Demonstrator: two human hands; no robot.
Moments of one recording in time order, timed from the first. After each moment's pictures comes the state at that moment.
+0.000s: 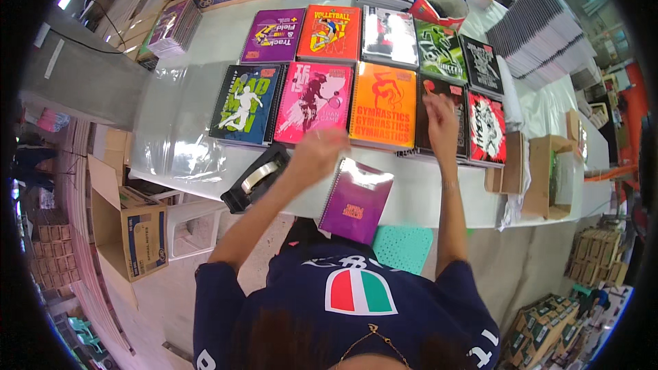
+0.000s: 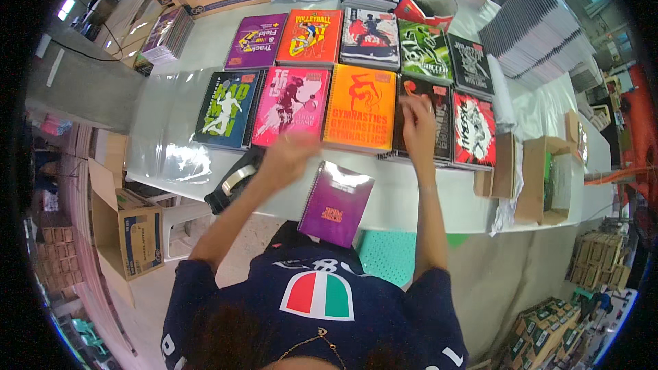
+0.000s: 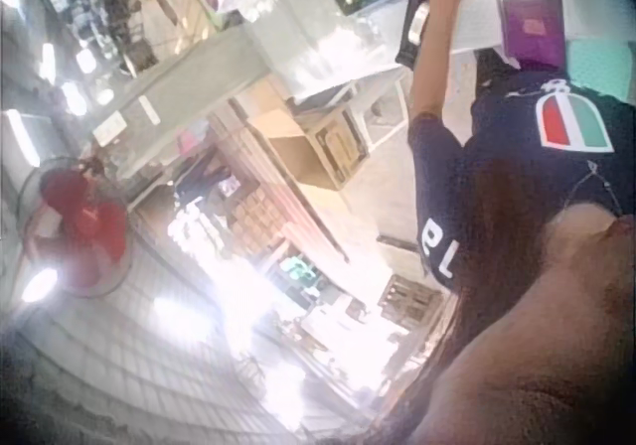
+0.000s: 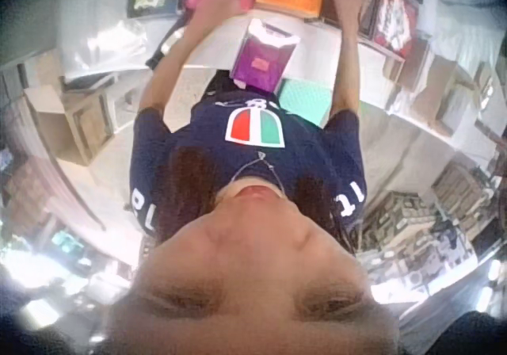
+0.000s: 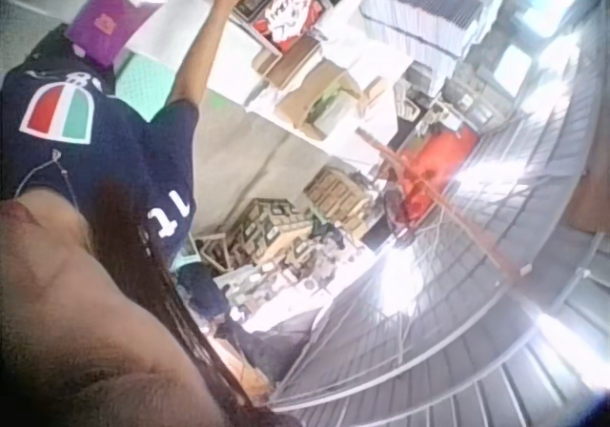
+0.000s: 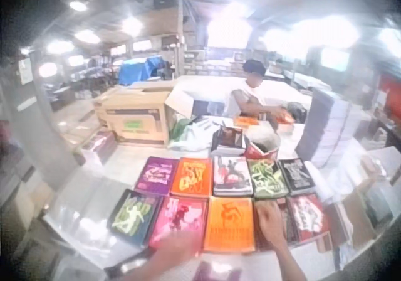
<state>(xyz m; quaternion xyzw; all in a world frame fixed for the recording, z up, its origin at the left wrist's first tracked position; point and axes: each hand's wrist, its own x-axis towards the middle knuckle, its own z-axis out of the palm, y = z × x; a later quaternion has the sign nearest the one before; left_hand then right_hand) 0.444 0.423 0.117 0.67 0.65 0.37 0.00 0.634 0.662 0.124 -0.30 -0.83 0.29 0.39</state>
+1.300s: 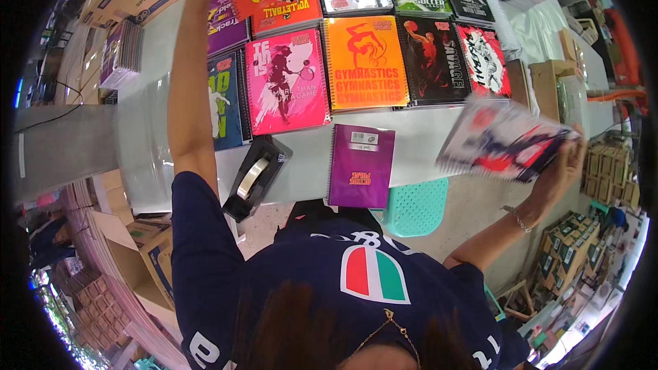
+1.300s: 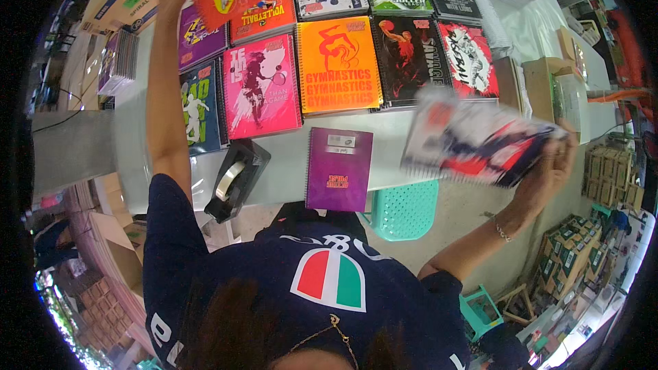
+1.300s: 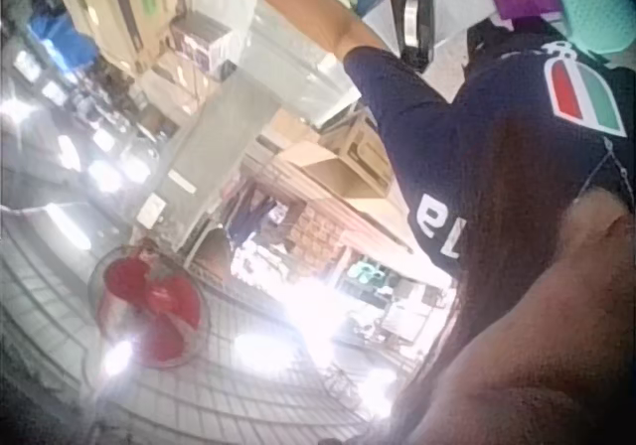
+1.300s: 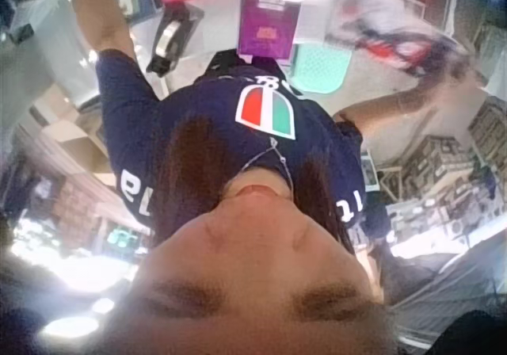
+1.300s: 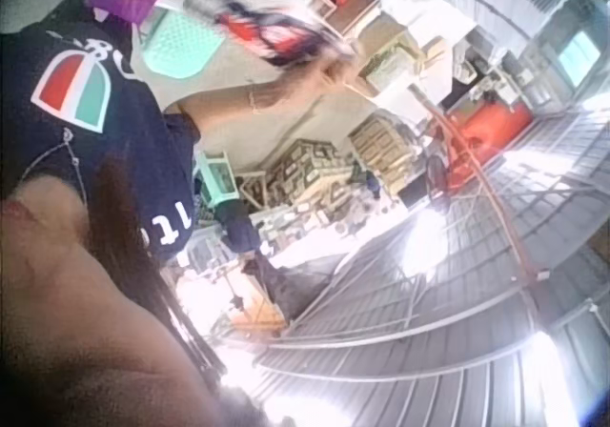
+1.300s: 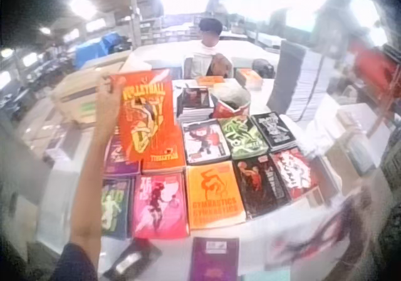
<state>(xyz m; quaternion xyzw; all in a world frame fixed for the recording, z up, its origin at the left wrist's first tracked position) 0.237 0.618 0.271 0.44 0.66 0.60 -0.14 0.807 0.600 0.267 -0.41 -0.60 0.37 0.58</state>
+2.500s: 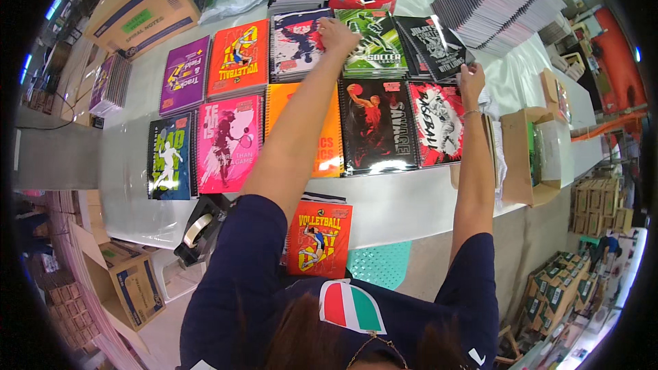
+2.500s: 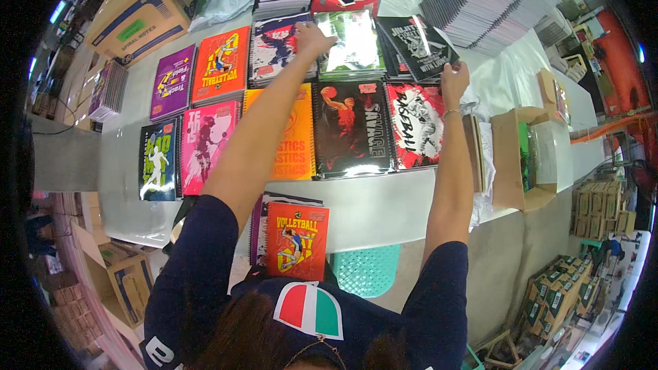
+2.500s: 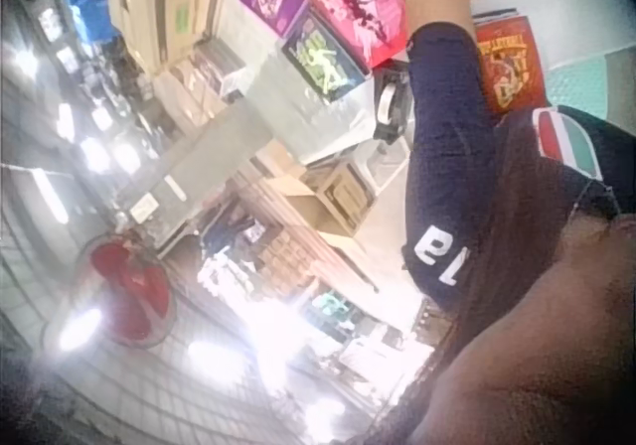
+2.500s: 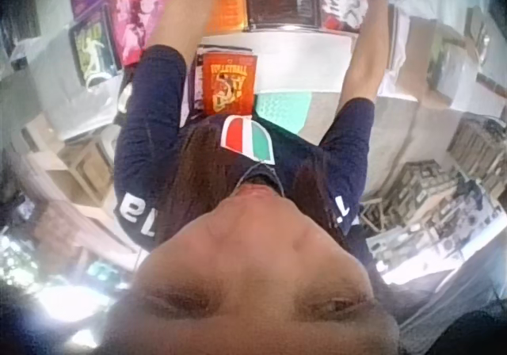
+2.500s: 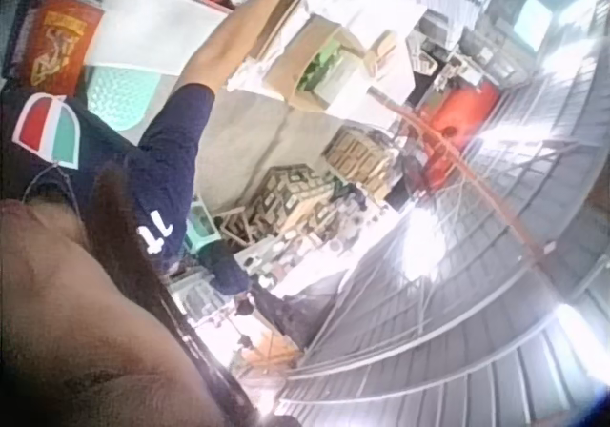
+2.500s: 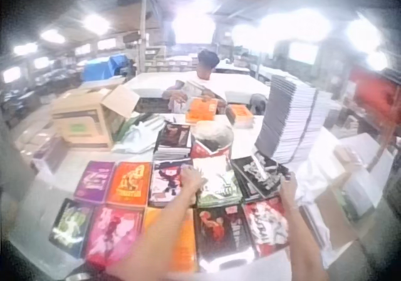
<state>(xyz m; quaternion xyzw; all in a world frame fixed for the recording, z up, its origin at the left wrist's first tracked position) 0.426 0.841 0.094 0.38 0.87 0.26 0.16 0.757 0.972 0.069 -0.54 -0.70 0.13 0.45</state>
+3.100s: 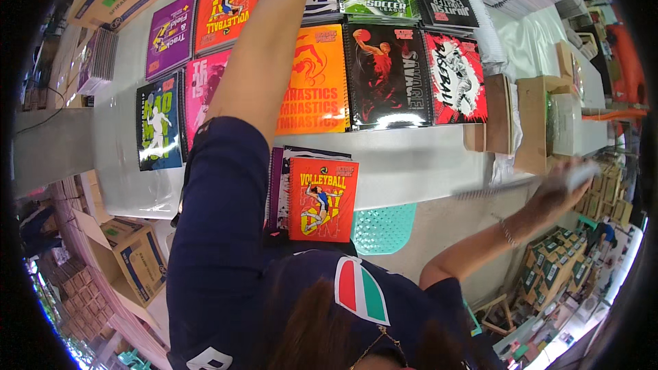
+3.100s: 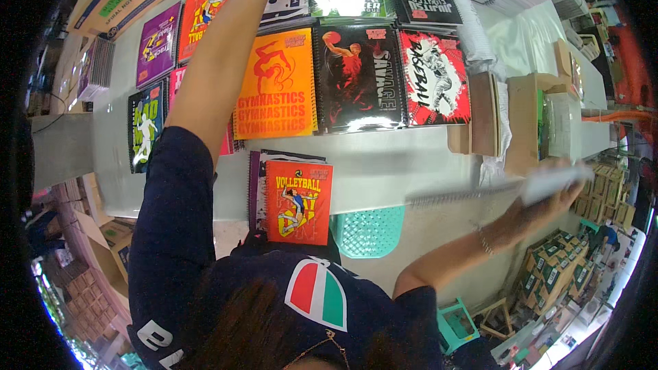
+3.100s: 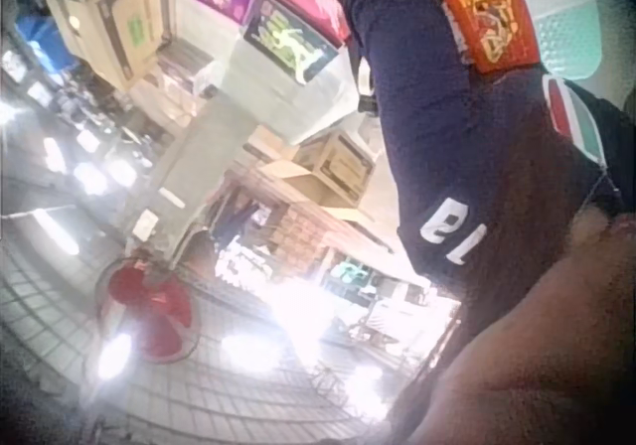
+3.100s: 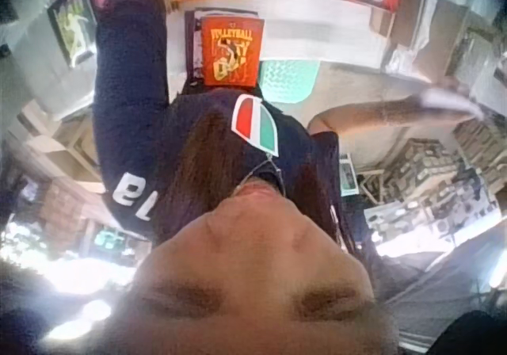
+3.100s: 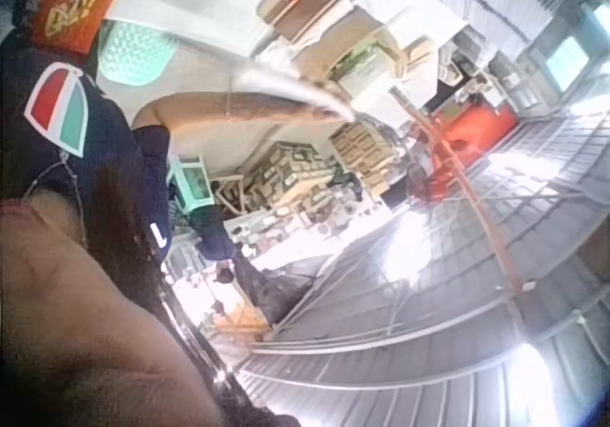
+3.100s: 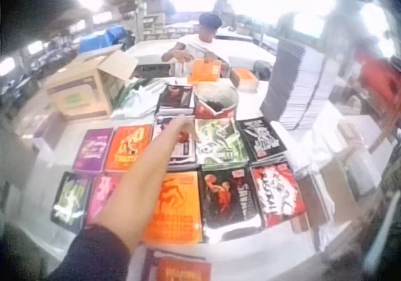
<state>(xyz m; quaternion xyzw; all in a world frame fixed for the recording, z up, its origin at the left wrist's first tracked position) 0.313 0.907 0.081 0.59 0.76 -0.01 0.28 0.939 0.714 0.229 -0.28 -0.60 0.40 0.64</state>
